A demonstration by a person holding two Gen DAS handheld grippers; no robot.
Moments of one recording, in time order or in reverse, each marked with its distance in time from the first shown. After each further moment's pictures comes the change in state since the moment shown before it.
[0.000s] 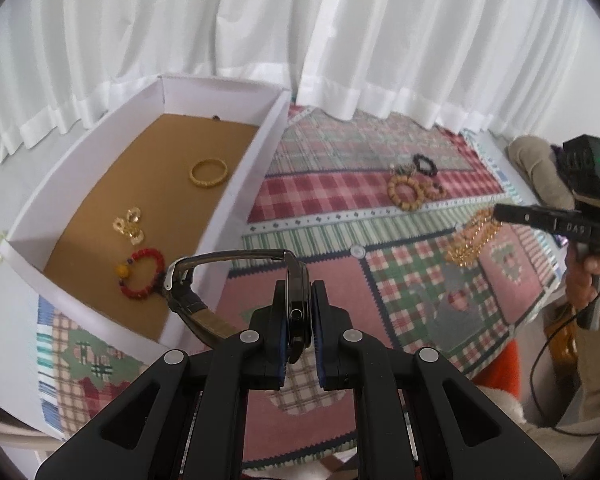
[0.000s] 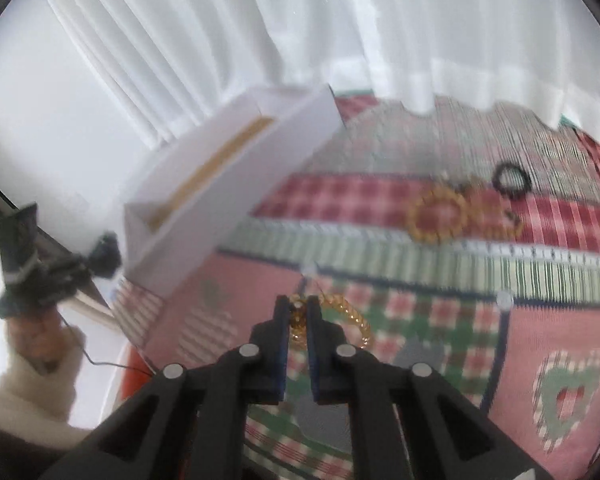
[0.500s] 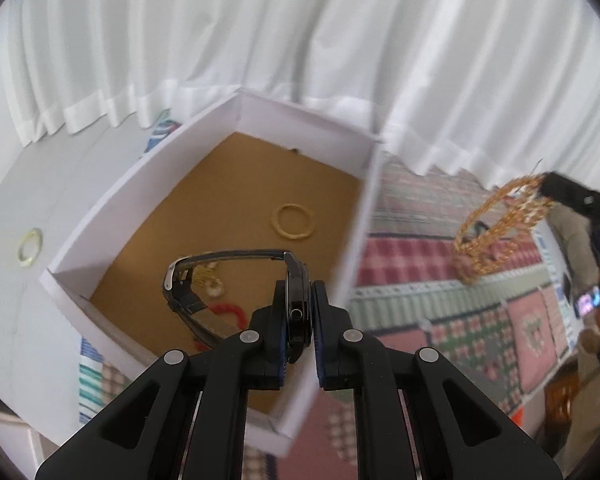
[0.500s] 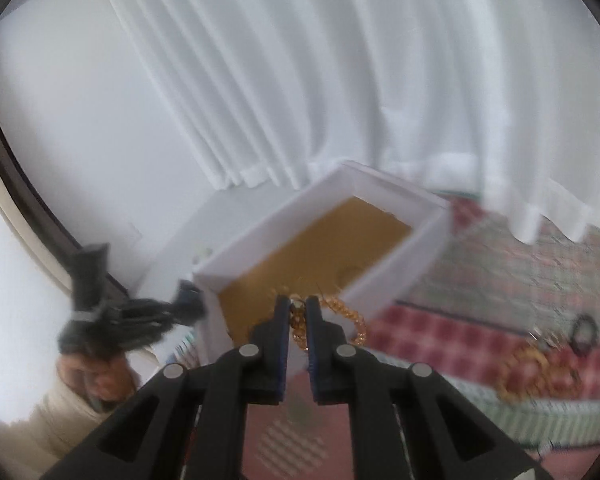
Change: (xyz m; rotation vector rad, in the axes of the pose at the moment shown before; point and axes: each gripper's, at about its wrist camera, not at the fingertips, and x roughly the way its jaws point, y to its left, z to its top) left arm 0.015 0.110 0.074 -0.174 -0.014 0.116; right arm 0.048 0.125 0.143 -0.151 -0.096 0.166
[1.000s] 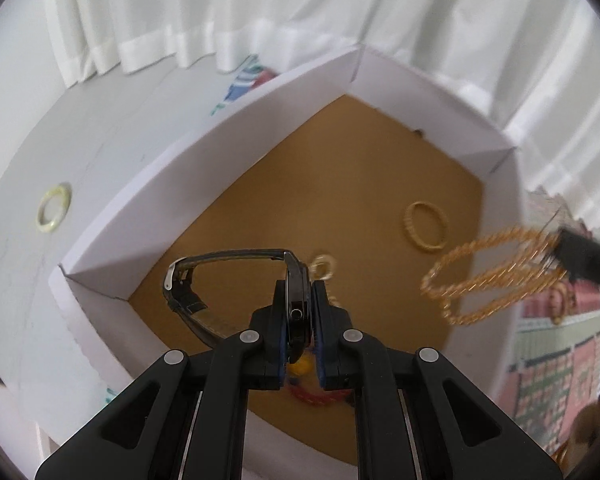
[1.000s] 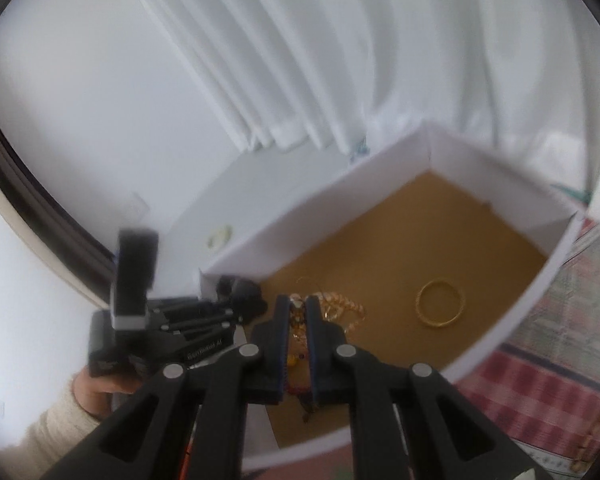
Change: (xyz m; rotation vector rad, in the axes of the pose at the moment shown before) left arm 0.097 0.102 0.010 -0.156 0.110 0.188; right arm 0.201 0.031 0.008 -0.019 0.196 0.083
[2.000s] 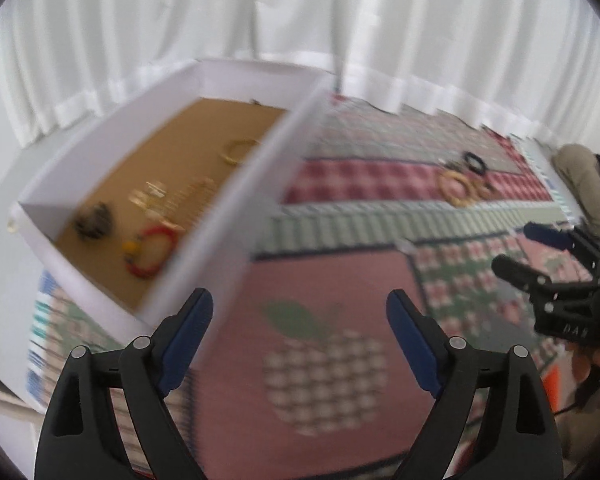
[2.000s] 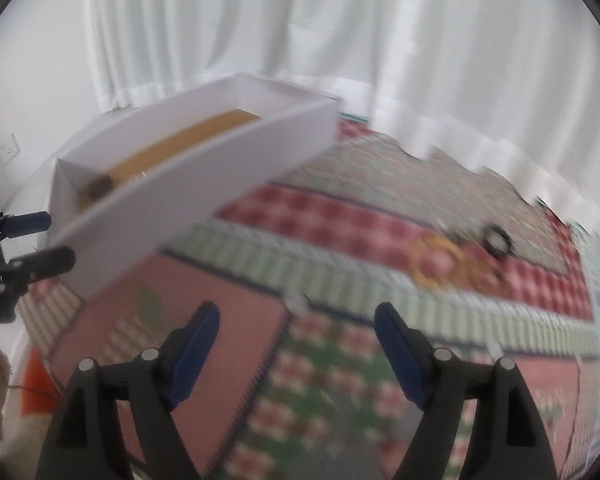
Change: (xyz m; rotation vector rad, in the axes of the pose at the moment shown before) left arm -0.094 -0.175 -0.192 0.261 -0.137 -0.159; right arm -0.167 -0.049 -0.250 0.028 -0.093 -0.666
